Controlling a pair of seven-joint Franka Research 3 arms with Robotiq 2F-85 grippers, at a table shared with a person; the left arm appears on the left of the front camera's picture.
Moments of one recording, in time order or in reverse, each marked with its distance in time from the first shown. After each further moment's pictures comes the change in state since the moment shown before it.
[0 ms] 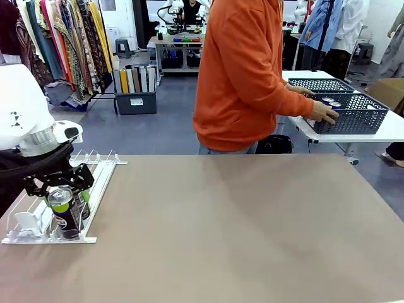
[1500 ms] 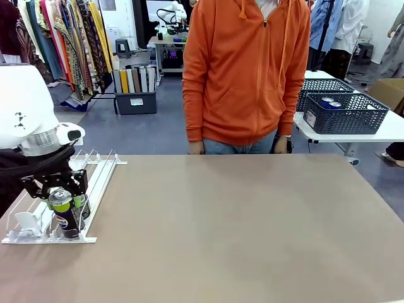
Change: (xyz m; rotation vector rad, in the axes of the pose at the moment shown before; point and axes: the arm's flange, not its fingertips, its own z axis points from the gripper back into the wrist) left arm 0.000 -0.001 -0.001 0.075 0.026 0.000; right arm 0.000 0.000 0.000 0.000 0.000 0.000
